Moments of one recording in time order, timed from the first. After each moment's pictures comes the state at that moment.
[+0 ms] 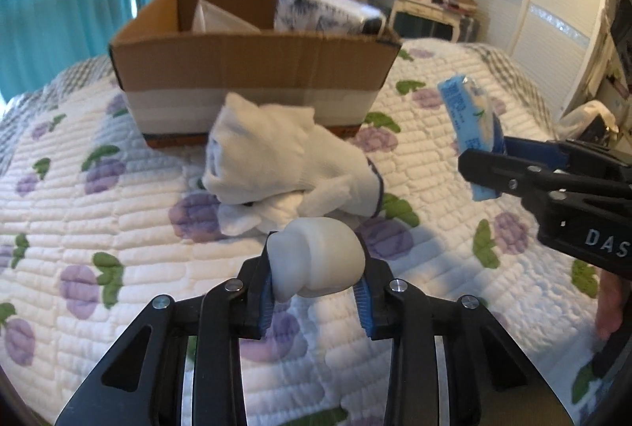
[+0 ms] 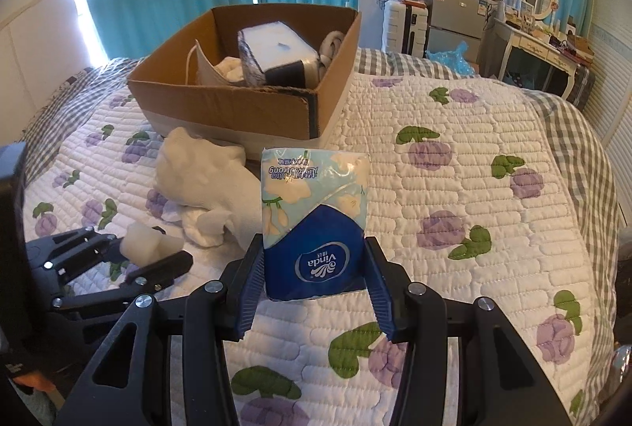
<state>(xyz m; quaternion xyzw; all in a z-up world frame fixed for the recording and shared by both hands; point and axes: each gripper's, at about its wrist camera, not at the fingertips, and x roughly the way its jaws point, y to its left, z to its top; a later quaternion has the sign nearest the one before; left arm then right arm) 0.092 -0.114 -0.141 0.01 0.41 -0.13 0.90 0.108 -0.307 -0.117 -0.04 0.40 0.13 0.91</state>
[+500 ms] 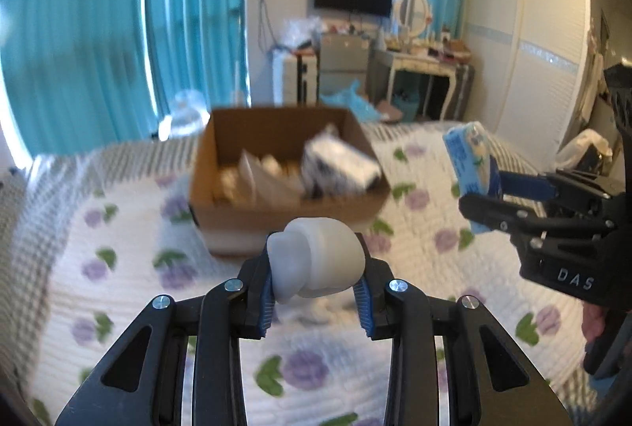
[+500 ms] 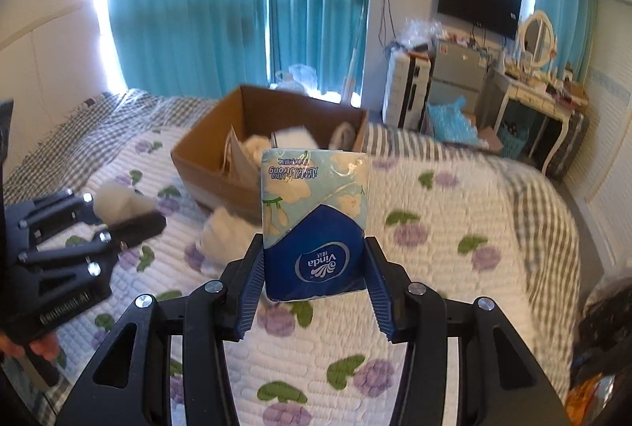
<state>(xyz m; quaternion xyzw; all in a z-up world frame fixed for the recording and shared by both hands) 0.088 -0.091 -0.018 0.02 0.31 -0.12 0.94 0.083 -0.295 -0.021 -0.06 0.33 0.14 0.93</state>
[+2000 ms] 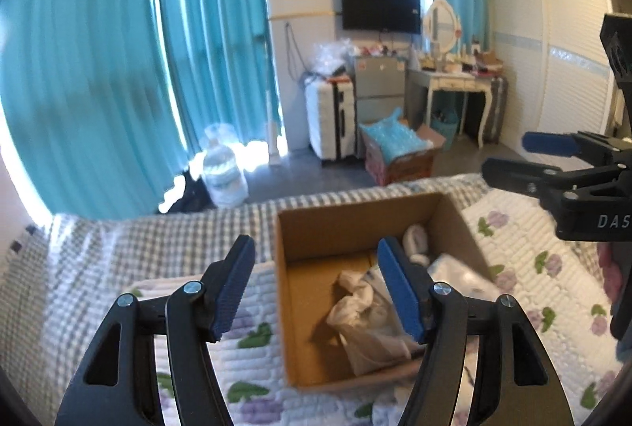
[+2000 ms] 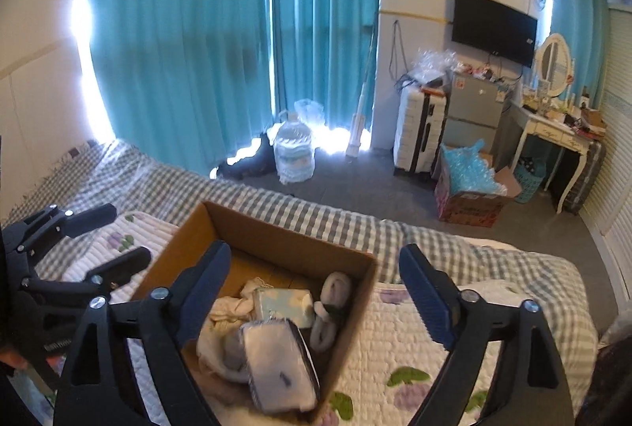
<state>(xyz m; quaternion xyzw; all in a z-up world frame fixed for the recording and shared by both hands) 0.209 -0.054 0.024 0.06 0.26 -0.07 0.96 0.267 -0.255 0.040 -0.05 0.28 0.16 0.95</state>
